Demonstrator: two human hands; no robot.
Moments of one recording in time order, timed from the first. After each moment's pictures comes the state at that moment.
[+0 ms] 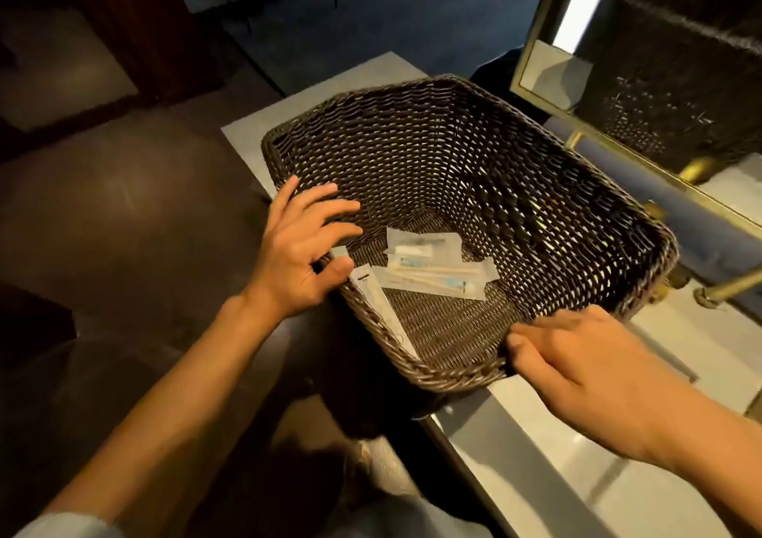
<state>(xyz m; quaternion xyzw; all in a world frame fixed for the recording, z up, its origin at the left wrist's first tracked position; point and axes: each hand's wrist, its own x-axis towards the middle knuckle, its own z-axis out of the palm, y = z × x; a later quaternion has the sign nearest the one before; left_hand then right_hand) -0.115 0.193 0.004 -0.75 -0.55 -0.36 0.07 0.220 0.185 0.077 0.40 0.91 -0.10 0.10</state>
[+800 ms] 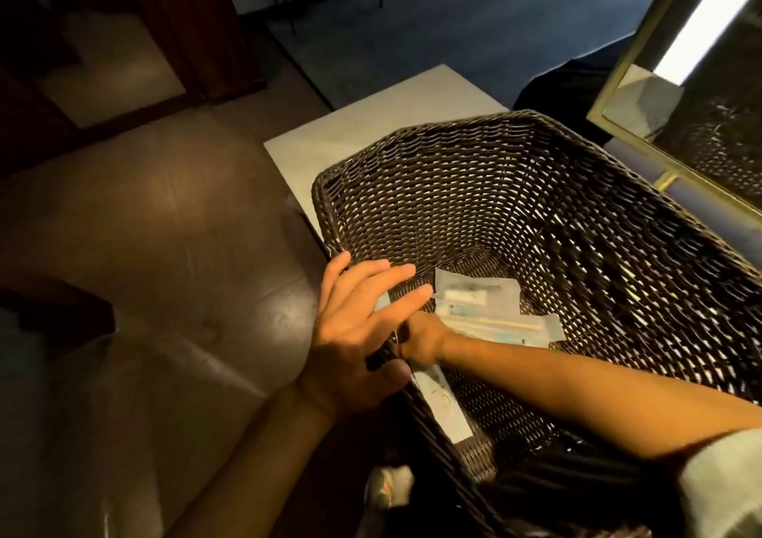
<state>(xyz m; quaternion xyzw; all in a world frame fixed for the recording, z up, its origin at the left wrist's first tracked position) -0.109 0.198 -0.009 -0.72 -0.56 -0.41 0.06 -0.010 0.309 -0.106 0.44 0.80 -0.38 0.16</state>
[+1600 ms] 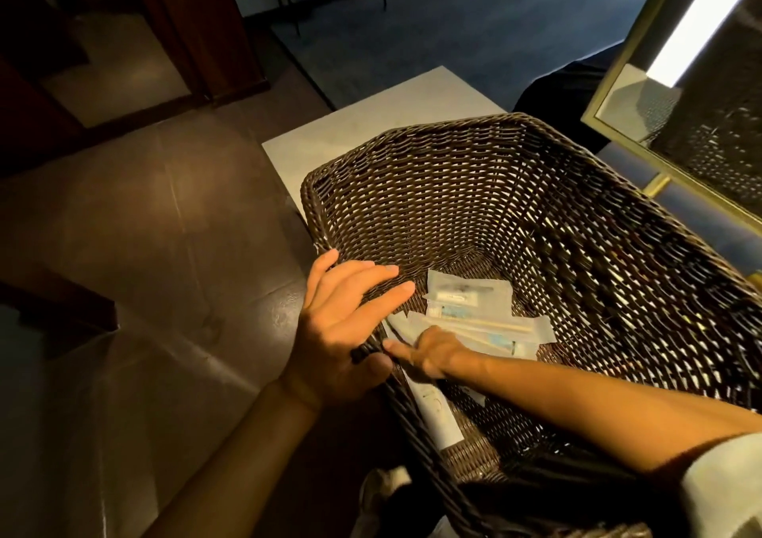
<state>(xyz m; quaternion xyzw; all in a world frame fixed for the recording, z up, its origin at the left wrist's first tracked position) -0.107 0.201 -0.002 -0.71 -0.59 -0.37 0.06 0.019 0.306 -0.115 0.48 0.76 -0.36 0.25</state>
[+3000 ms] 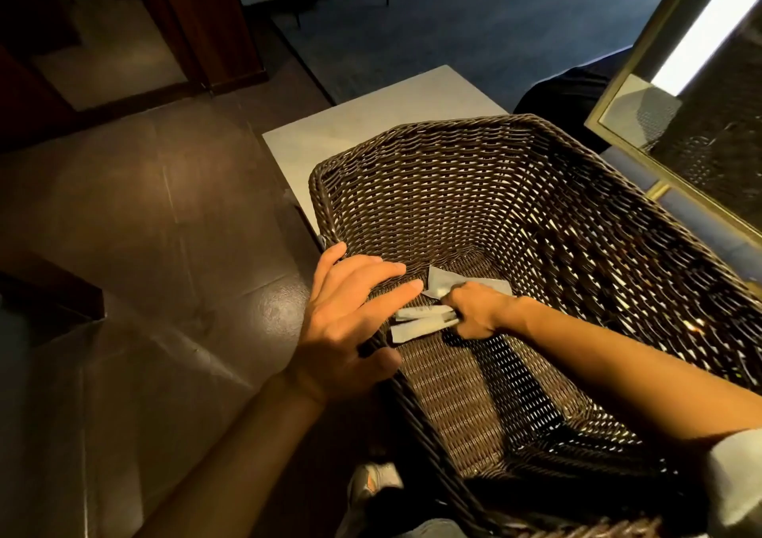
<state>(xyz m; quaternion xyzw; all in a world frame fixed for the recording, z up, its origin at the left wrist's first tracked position) -0.108 0.202 -0.010 -0.71 -0.56 -0.42 0.08 0.054 0.388 -0.099 0.31 0.89 -0.22 0.27</state>
